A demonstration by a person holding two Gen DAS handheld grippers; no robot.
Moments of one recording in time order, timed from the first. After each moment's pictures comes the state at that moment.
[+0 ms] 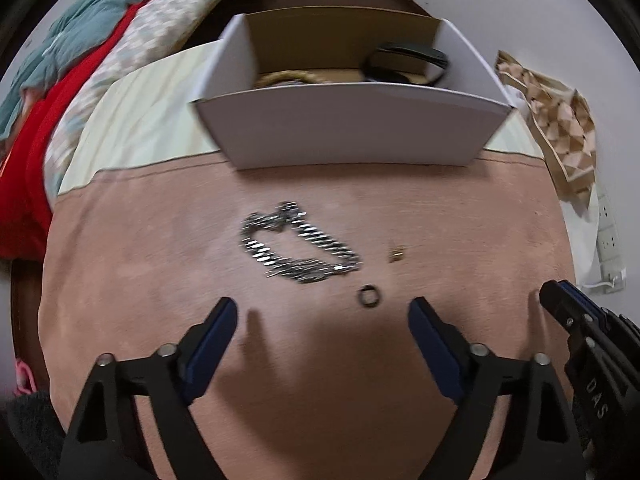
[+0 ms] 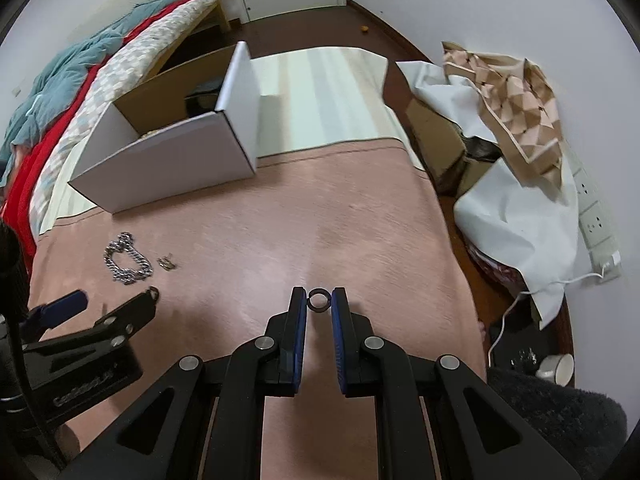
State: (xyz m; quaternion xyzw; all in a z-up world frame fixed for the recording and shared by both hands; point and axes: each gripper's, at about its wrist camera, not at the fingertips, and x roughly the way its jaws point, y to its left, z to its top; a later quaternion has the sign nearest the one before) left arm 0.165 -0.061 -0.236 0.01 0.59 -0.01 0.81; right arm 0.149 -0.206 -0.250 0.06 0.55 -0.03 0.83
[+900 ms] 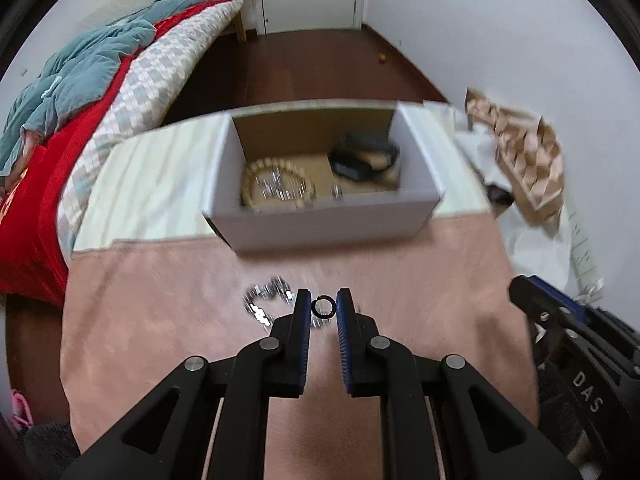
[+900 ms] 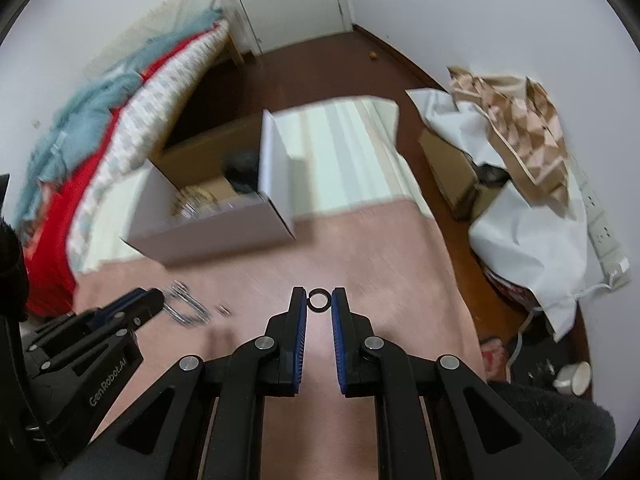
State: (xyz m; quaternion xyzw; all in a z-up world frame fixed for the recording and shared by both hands) left arm 0.177 -0.052 -0.162 0.00 0.52 -0.04 0.85; right arm 0.156 -0.204 -0.184 0.11 0.49 0.01 0.86
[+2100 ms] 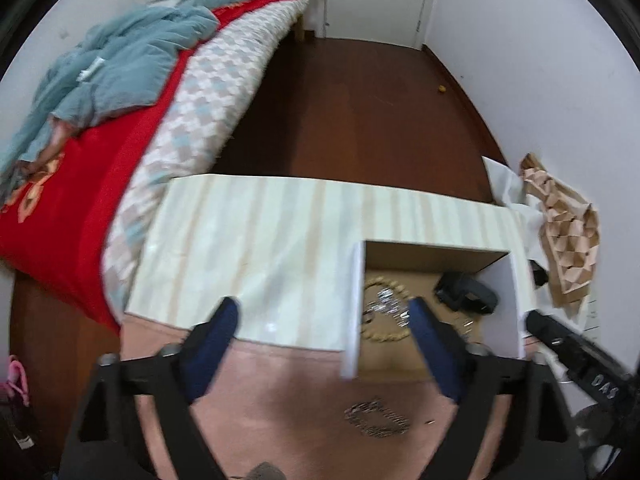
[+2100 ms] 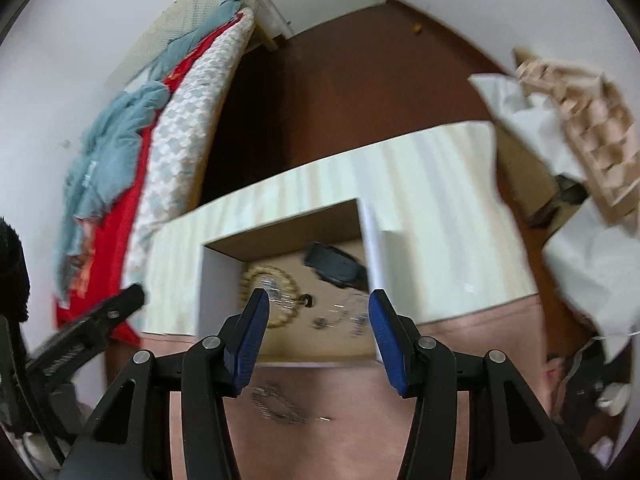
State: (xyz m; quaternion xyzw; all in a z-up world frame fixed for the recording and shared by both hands) left arm 0.269 0.046 -0.118 -0.04 0.52 0.05 0.85; right arm 0.286 -0.171 -0.171 0.16 0.53 0.07 0.83
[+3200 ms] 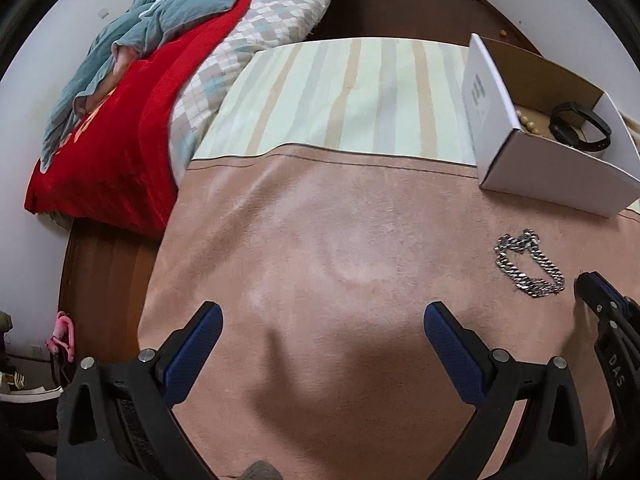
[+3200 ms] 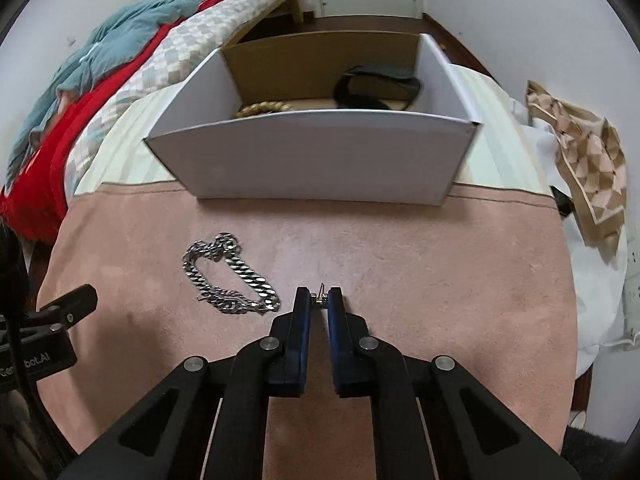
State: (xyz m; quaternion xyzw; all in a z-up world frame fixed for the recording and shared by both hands) left arm 0.159 0.075 -0.222 0.02 0.59 0.14 0.80; right arm 0.176 -0.106 -0.268 0.01 0.53 0.08 0.84
